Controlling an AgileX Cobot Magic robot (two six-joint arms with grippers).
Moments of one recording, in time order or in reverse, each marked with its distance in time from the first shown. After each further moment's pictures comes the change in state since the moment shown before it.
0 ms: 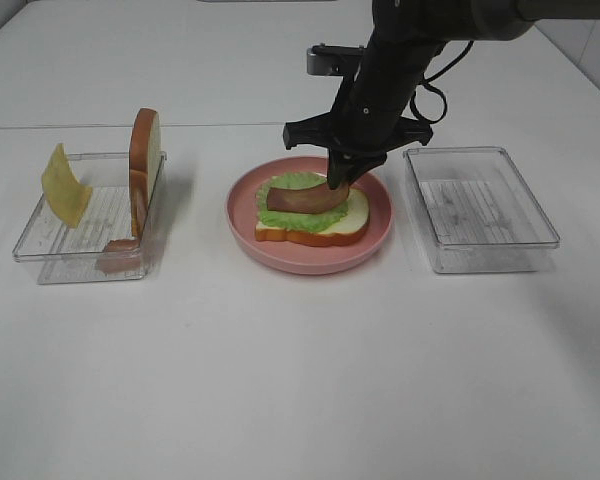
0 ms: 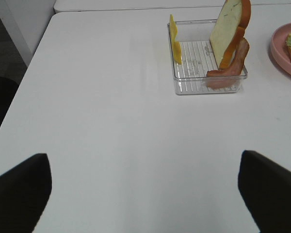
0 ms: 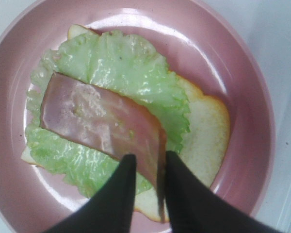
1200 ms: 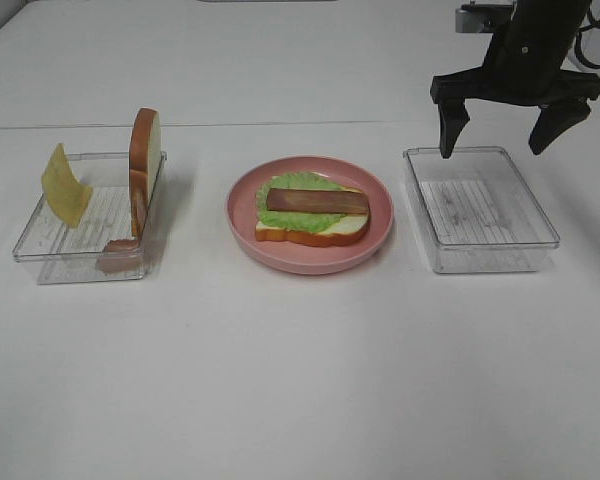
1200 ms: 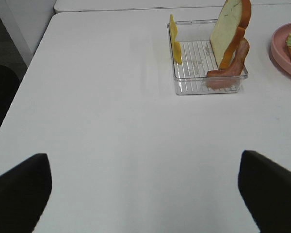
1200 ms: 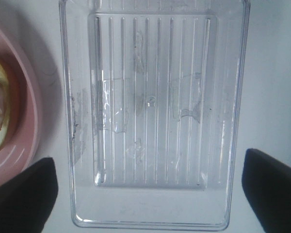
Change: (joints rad) left arm 0.000 0.000 0.000 0.001 0.000 0.000; right arm -0.269 -0.145 0.003 -0.130 0.295 -0.012
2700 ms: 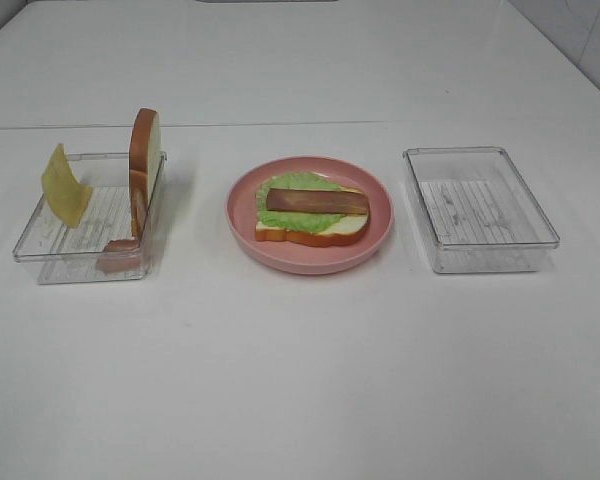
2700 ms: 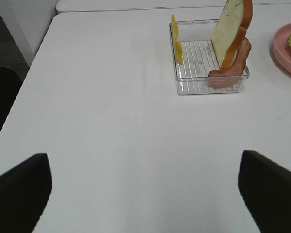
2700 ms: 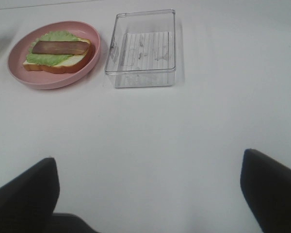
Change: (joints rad) left arm 0.000 0.000 0.000 0.006 0.000 0.000; right arm 0.001 -2.061 1.272 0.000 -0.057 0.002
